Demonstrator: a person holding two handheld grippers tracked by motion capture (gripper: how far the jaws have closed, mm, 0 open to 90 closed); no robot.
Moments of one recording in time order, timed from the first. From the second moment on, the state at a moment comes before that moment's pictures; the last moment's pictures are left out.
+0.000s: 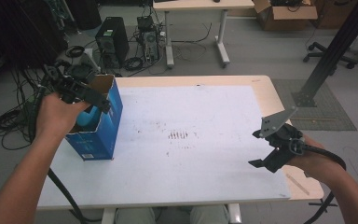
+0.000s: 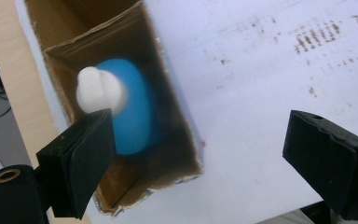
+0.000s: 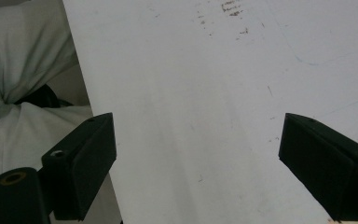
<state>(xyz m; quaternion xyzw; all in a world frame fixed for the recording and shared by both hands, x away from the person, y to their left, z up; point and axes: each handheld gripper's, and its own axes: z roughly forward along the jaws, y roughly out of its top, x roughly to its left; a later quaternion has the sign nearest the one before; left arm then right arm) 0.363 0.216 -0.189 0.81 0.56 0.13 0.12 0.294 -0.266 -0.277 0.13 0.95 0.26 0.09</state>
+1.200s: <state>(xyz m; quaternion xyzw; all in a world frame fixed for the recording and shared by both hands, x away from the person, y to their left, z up) 0.356 0.132 -0.174 0.89 0.42 0.09 0.12 0.296 -0.266 -0.271 0.14 0.95 0.25 0.09</state>
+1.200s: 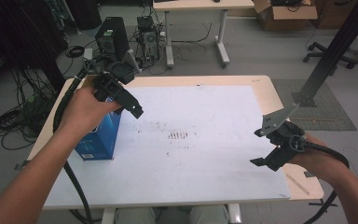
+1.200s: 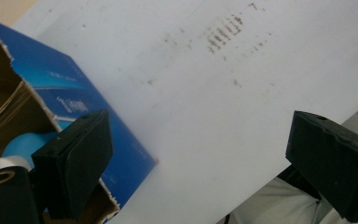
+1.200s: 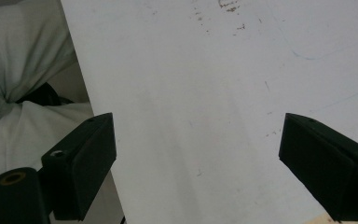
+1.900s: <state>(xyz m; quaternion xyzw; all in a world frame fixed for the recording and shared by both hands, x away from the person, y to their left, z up) 0.374 0.087 -0.180 0.94 0.32 0.09 0.12 0.304 -0.263 -0.271 0.15 0.95 0.25 0.08</state>
